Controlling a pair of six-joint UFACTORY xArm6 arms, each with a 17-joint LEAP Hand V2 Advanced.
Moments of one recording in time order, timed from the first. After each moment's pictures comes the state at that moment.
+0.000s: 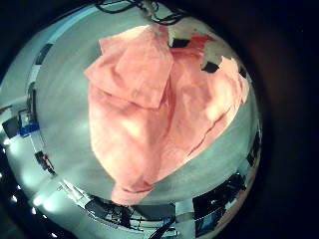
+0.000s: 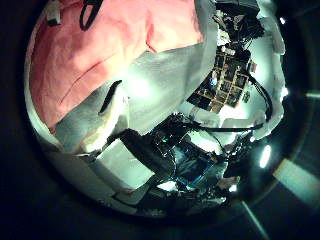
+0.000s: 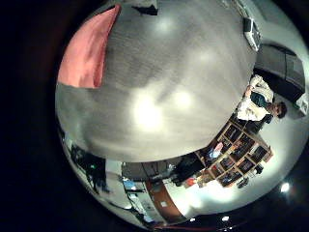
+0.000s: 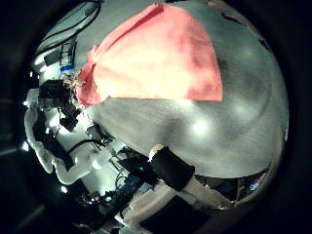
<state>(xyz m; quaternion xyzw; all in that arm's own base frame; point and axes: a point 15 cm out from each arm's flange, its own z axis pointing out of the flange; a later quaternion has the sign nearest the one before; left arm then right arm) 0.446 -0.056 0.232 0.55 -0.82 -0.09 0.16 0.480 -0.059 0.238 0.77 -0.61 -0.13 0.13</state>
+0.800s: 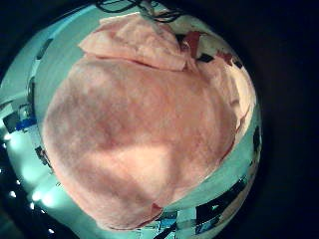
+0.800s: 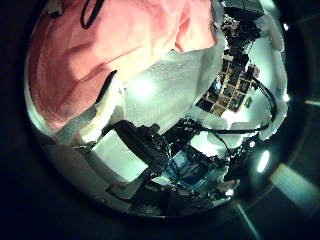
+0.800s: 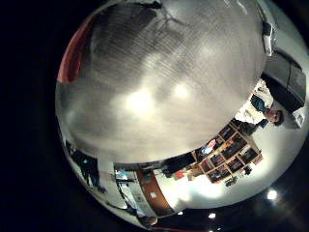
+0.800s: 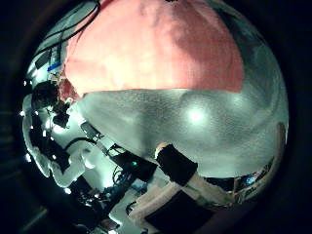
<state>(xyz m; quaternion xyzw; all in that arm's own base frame) 0.445 -0.037 0.201 0.56 -0.81 -0.10 0.15 0.474 -0.062 0.182 0.78 -0.58 -0.14 0.20</state>
